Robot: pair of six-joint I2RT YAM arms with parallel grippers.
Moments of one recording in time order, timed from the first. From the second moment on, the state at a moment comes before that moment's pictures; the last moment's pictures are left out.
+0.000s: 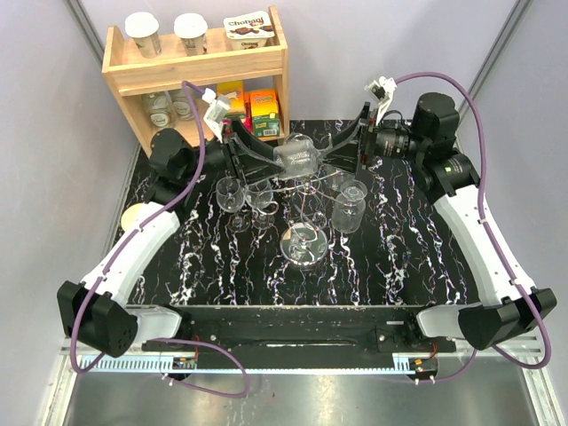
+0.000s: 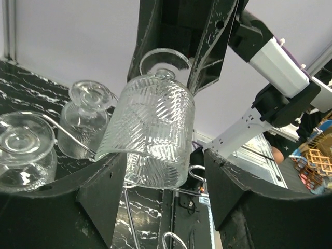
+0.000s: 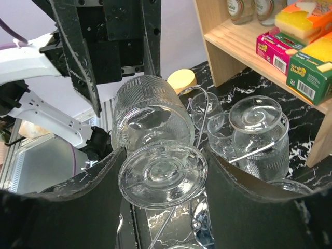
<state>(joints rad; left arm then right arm) -0.36 1.26 1.19 0.43 1.04 -0.75 0.33 1.32 1.55 -0.28 -0.98 0.27</state>
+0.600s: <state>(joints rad) -0.40 1.23 1.24 0.05 1.00 -0.38 0.33 1.32 1.61 -0.40 -0.93 0.18</state>
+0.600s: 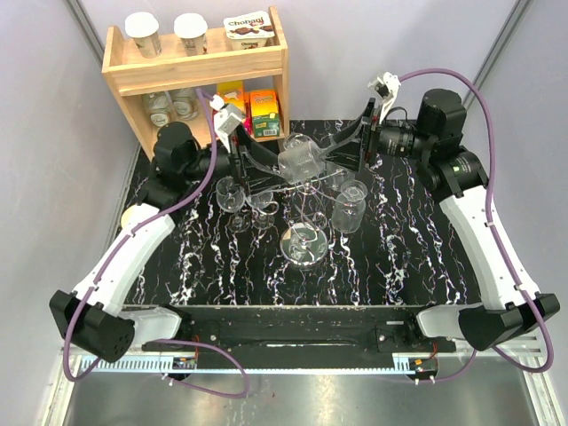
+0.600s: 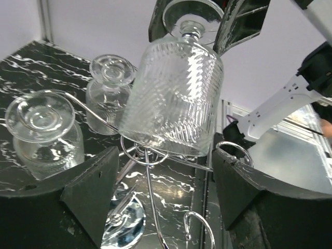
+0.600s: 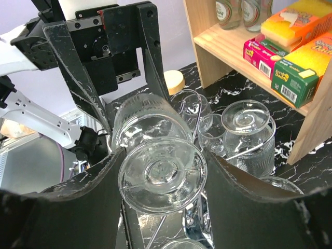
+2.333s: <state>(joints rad) -0.75 1.67 2.26 -1.18 0.39 0.58 0.36 1.35 1.65 -0.41 -0.92 0.16</state>
